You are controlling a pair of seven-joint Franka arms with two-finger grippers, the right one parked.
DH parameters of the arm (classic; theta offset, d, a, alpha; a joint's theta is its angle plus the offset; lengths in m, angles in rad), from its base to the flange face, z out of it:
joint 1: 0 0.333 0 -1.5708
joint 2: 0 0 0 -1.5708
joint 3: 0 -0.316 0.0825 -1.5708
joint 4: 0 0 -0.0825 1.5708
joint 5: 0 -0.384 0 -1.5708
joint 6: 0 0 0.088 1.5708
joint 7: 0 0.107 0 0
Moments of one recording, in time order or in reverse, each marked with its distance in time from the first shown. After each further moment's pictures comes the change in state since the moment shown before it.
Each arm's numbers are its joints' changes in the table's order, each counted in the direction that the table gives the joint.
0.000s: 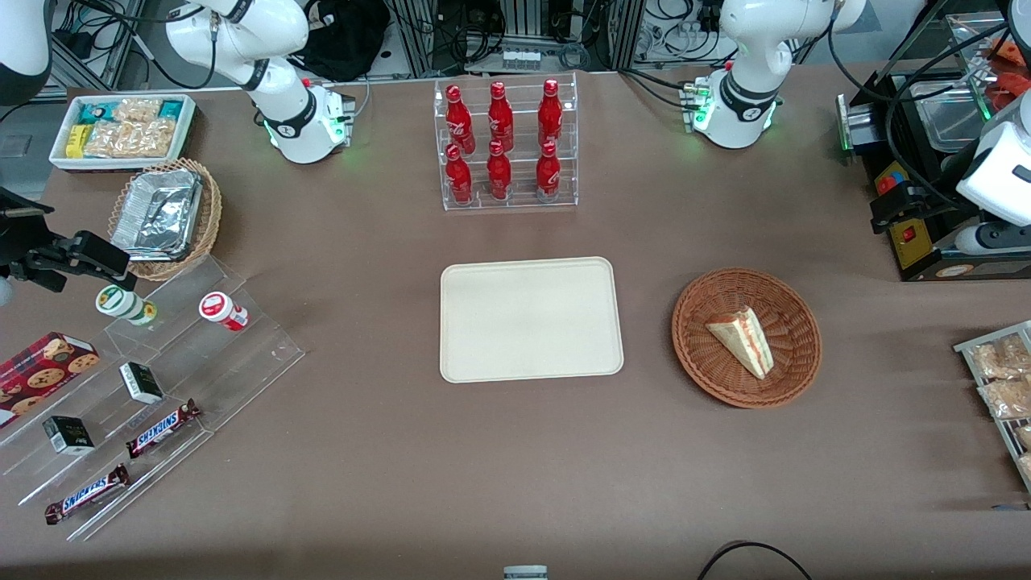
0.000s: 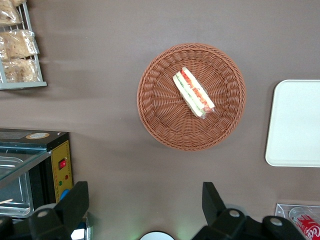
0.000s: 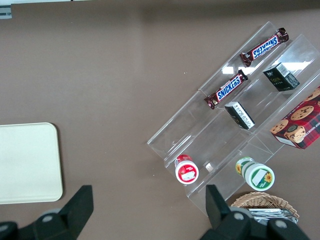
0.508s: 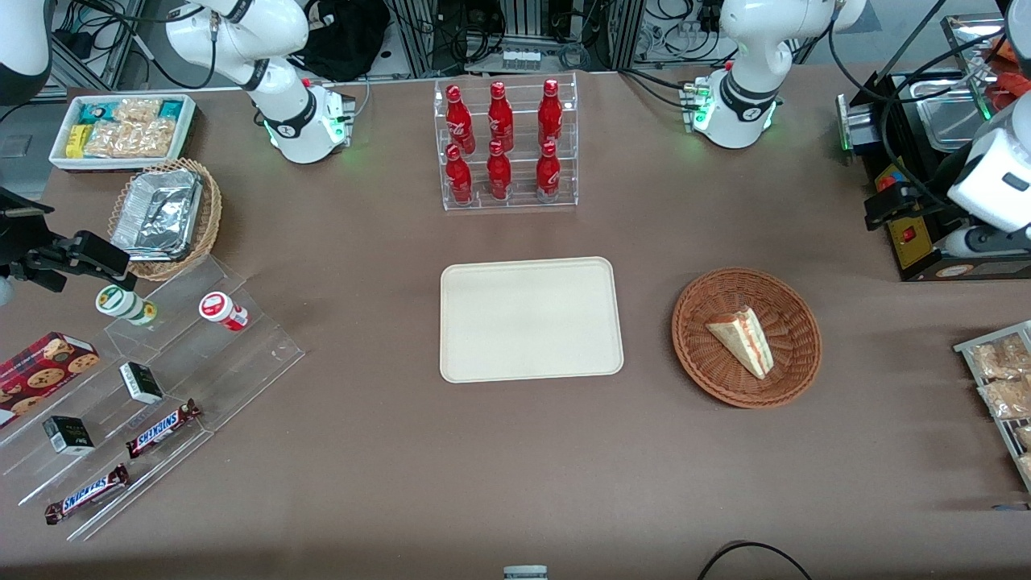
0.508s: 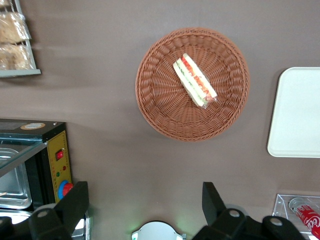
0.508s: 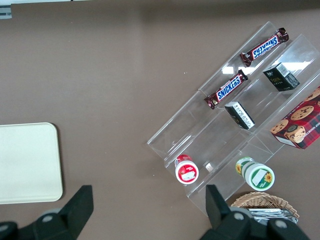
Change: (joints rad) arm 0.001 0.029 -0.001 -0.017 0.001 -0.026 0.000
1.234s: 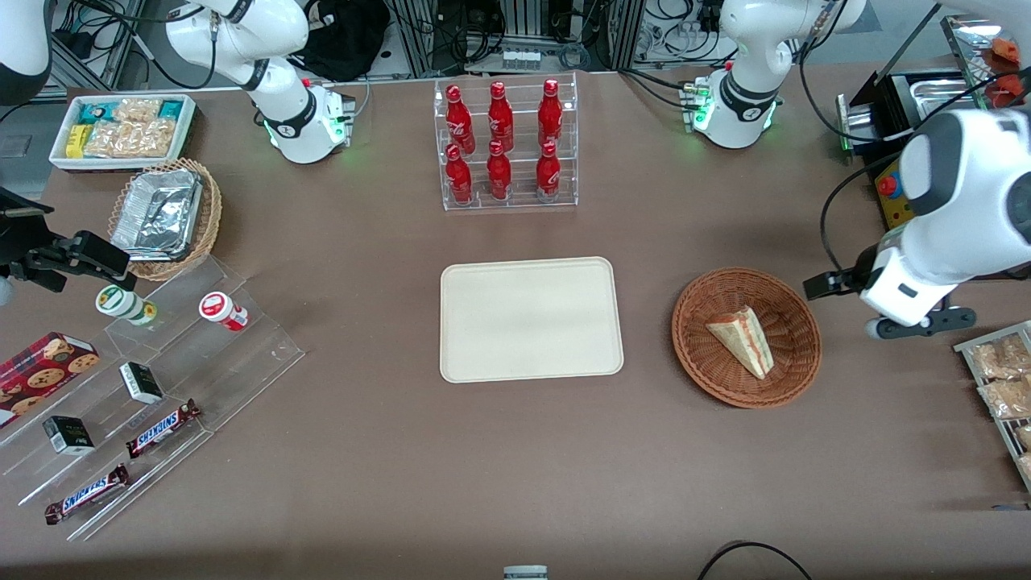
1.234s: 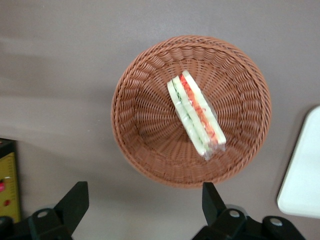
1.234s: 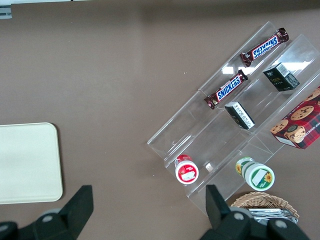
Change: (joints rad) arm -0.002 0.112 0.011 -0.294 0.018 0.425 -0.167
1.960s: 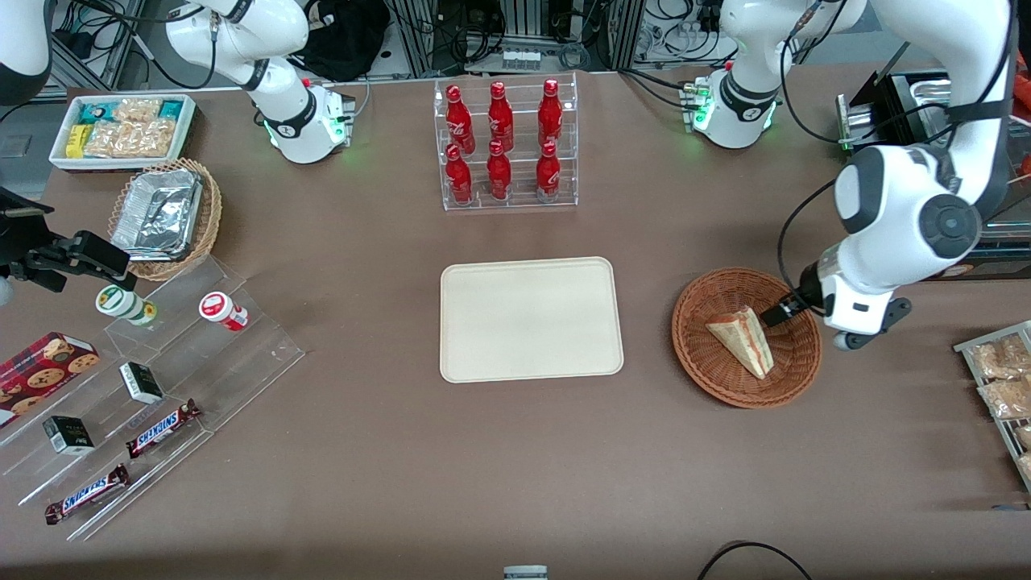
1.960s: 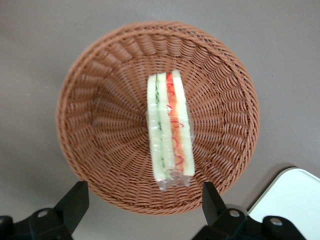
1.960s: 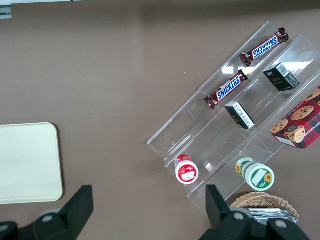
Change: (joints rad) arm -0.054 0.033 0.006 -0.171 0.099 0.258 -0.397
